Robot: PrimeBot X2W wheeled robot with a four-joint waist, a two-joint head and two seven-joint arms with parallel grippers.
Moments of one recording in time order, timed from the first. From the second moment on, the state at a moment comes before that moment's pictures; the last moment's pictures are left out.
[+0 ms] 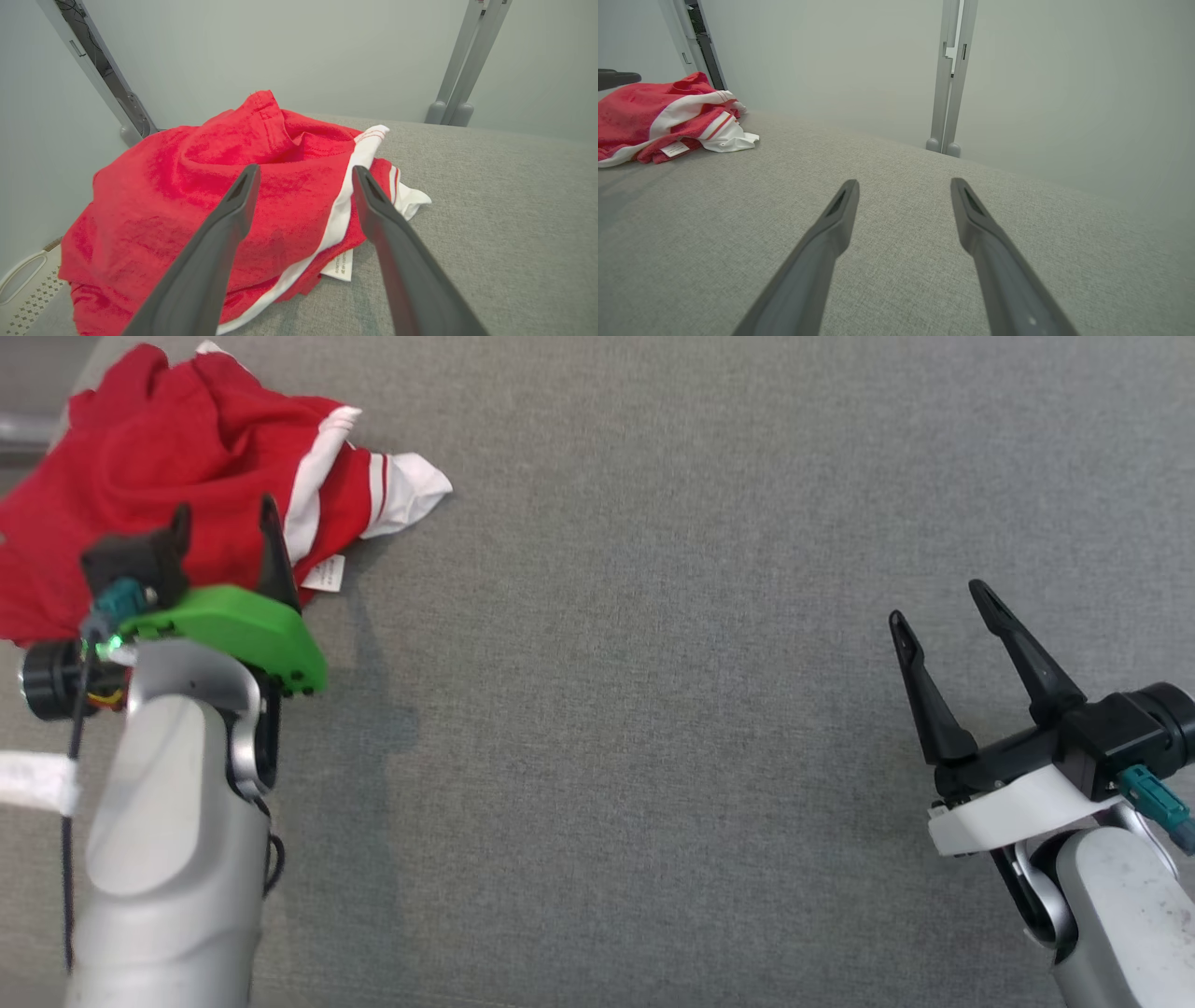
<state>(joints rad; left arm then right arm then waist) -0.60 0.12 -0.05 0.49 -0.21 0.05 -0.01 -0.21 -0.29 0.16 0.05 0.15 0.13 -0.26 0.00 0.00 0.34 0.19</state>
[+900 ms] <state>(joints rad) -0.77 0.34 -0.04 0.32 -0.22 0.00 0.34 -0.18 -0.21 0.17 0.08 0.17 0.13 -0.26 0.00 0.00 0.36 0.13</state>
